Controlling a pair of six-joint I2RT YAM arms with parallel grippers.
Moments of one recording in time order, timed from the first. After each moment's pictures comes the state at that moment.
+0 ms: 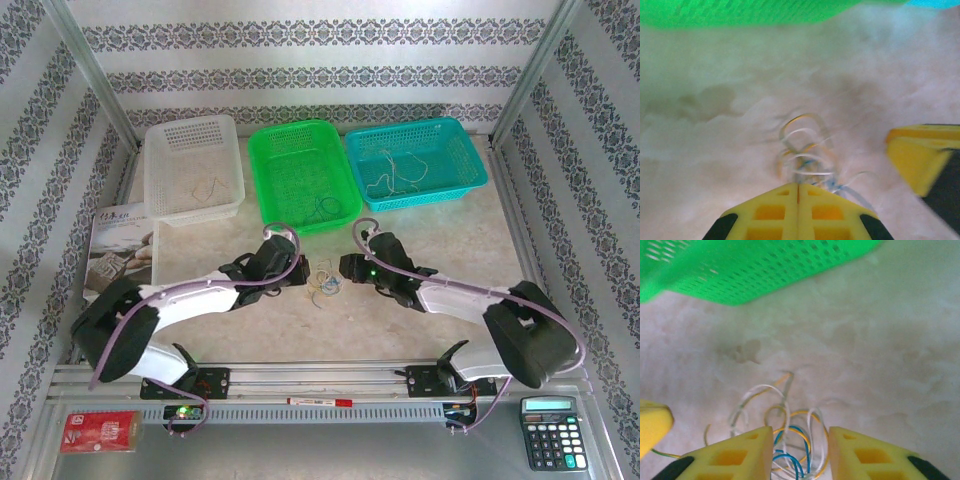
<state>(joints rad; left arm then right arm) -0.76 1.40 0.70 0.00 -0.02 -0.81 0.62 1.33 0.51 0.17 -0.14 0.68</state>
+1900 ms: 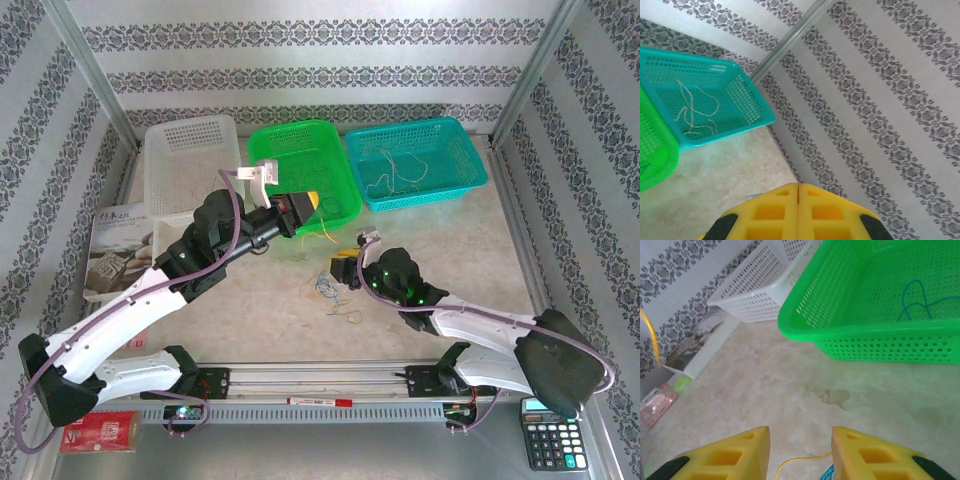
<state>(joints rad) -0.77 1.09 1.10 -0.10 0.07 -0.76 0.73 1.14 0.37 0.47 -0.11 0.50</state>
